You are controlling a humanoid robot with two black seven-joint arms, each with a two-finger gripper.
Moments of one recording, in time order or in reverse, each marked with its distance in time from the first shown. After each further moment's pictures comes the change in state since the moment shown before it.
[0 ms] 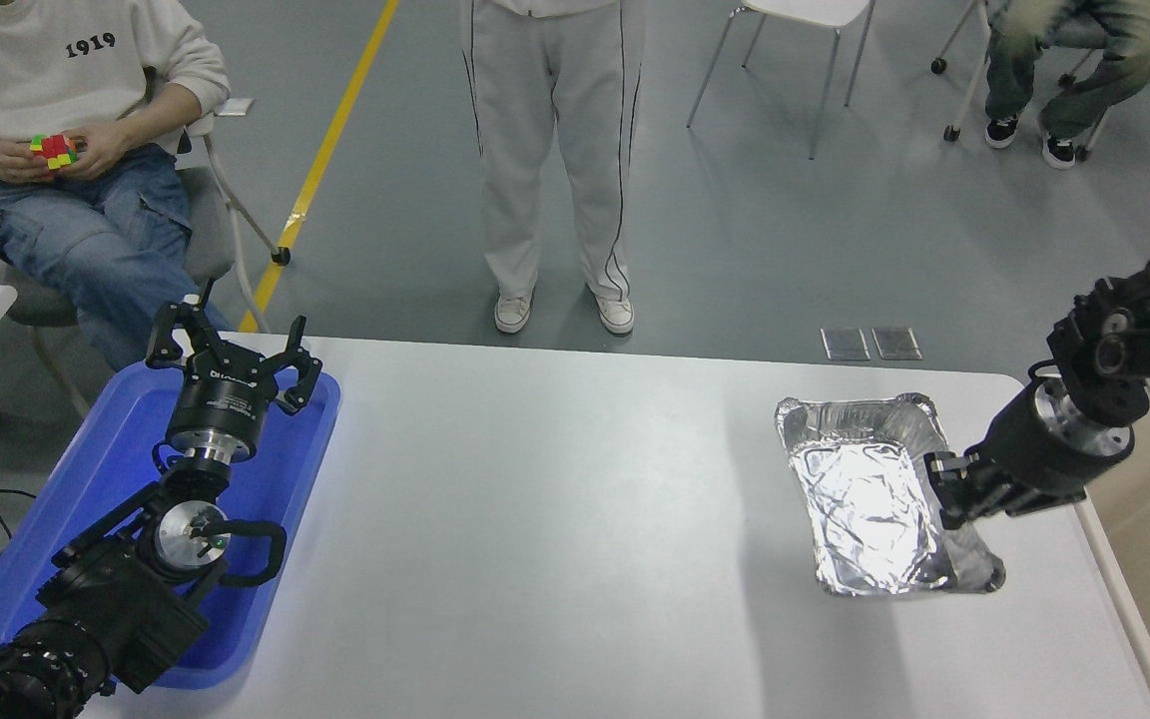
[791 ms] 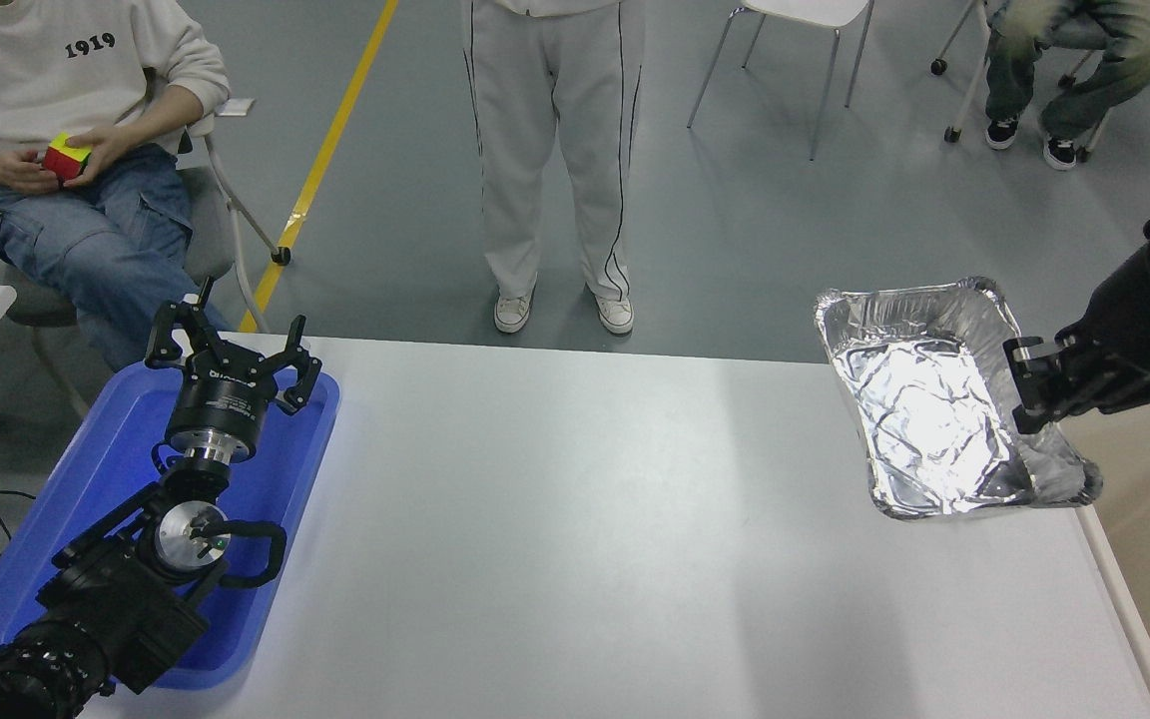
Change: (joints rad) left arm 0.000 0.000 0.000 0.000 0.000 0.000 0.000; right arm 0.383 -0.036 -0.137 0.077 0.009 0.145 0.002
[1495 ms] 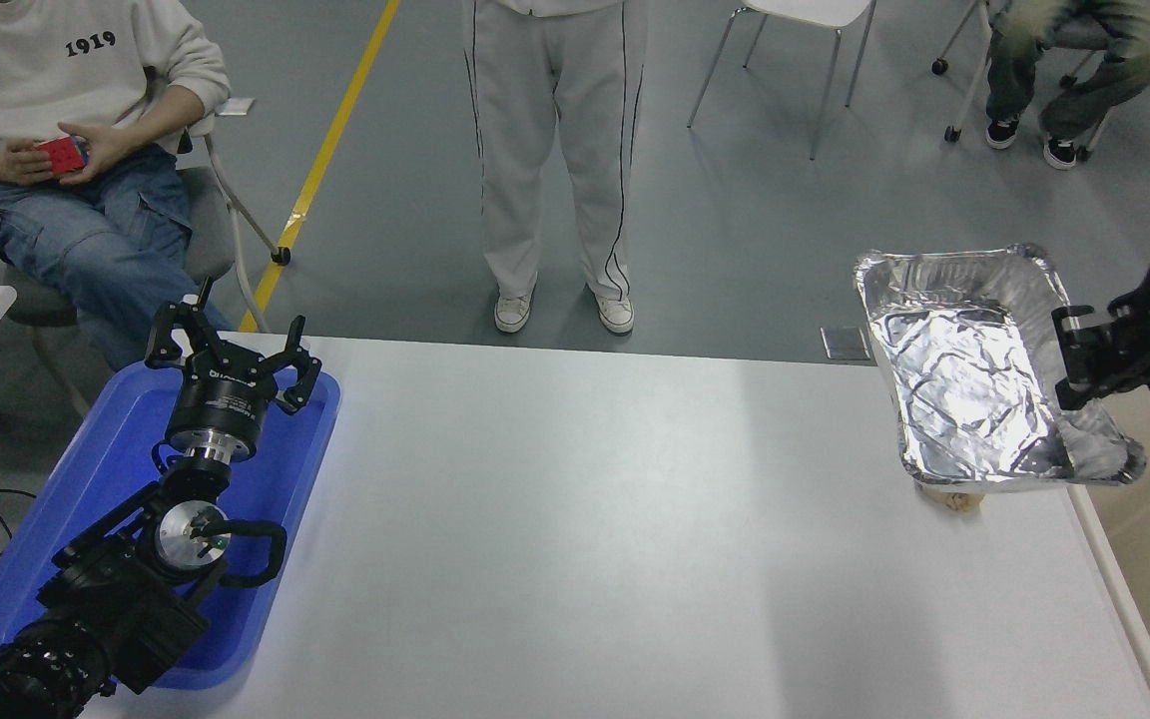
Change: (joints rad) left arm 0.000 0.000 0.000 0.000 0.000 0.000 0.000; right arm 0.045 -0.104 -0.130 -0.013 -0.015 0.005 -0.003
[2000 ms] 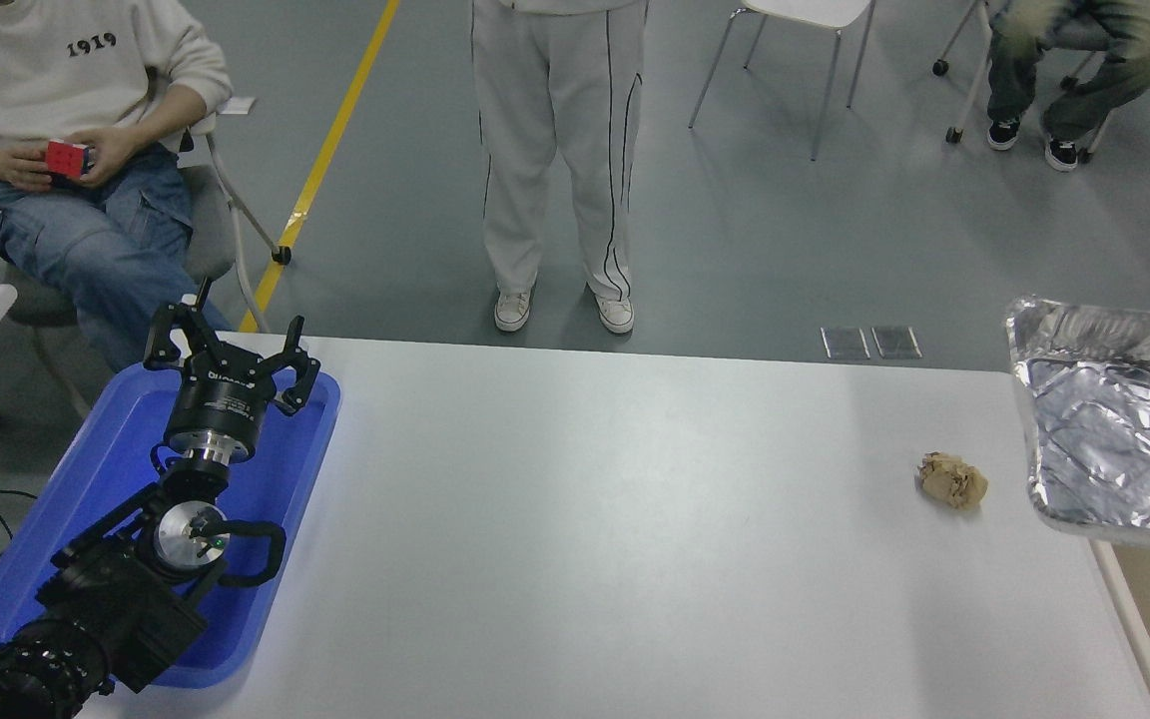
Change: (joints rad) left arm 0.000 0.000 0.000 0.000 0.000 0.000 0.000; right arm -0.033 -0.258 -0.079 -0.090 -0.112 0.000 -0.003
